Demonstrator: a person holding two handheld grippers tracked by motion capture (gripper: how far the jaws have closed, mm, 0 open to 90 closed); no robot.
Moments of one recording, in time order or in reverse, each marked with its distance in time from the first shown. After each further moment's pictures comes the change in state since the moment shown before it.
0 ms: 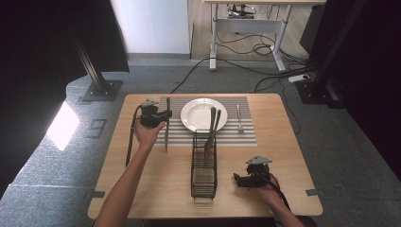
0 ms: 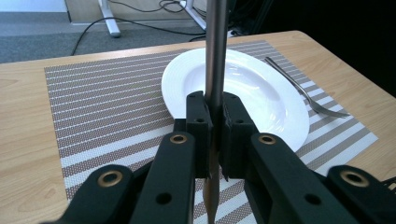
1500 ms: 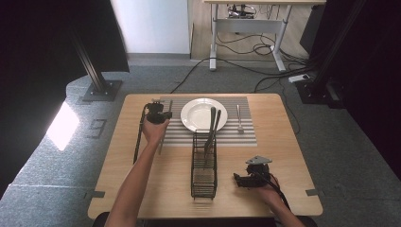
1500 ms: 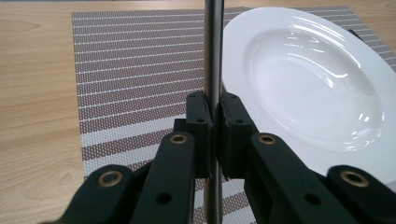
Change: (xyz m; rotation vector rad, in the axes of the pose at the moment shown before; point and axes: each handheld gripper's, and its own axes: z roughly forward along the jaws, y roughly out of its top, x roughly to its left) left arm 0.026 -0.006 0.061 0.157 0.152 -0.113; right arm 0.000 0.000 0.000 -0.002 0.002 0.000
